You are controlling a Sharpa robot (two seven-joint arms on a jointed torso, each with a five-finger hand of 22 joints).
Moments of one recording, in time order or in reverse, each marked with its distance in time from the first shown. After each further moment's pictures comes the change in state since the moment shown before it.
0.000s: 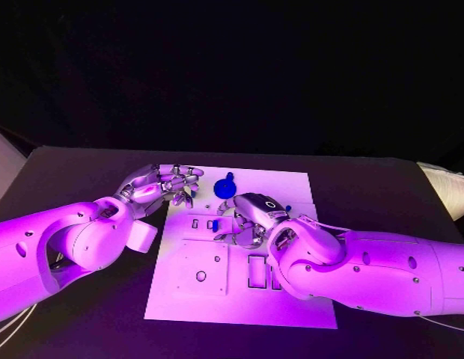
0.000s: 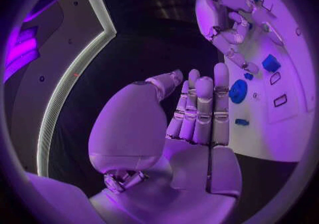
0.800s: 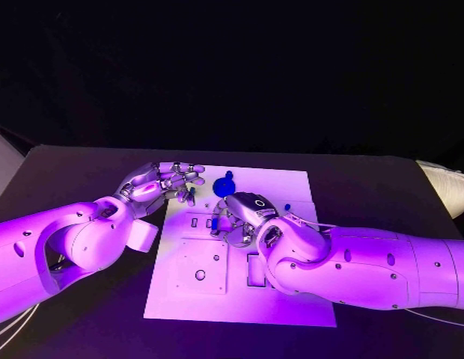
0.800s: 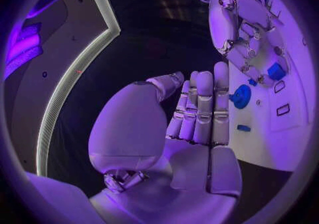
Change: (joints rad) left arm 0.000 0.002 0.000 0.021 0.042 0.018 0.036; left_hand 0.006 0.006 0.064 0.011 0.000 0.031 0.005 -0.084 -0.047 0.081 0.015 -0.363 -0.245 -0.068 0.008 -0.134 -0.154 0.000 0.022 0.000 -0.042 -0.014; right arm -0.007 0.076 -0.001 -0.074 -0.047 0.033 -0.052; right_hand -0.062 -0.028 0.283 -0.065 -0.008 0.110 -0.035 0.078 0.052 0.042 -0.035 0.057 0.000 -0.001 -0.030 0.004 0.000 0.000 0.000 -0.029 0.023 0.000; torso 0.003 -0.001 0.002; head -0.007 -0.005
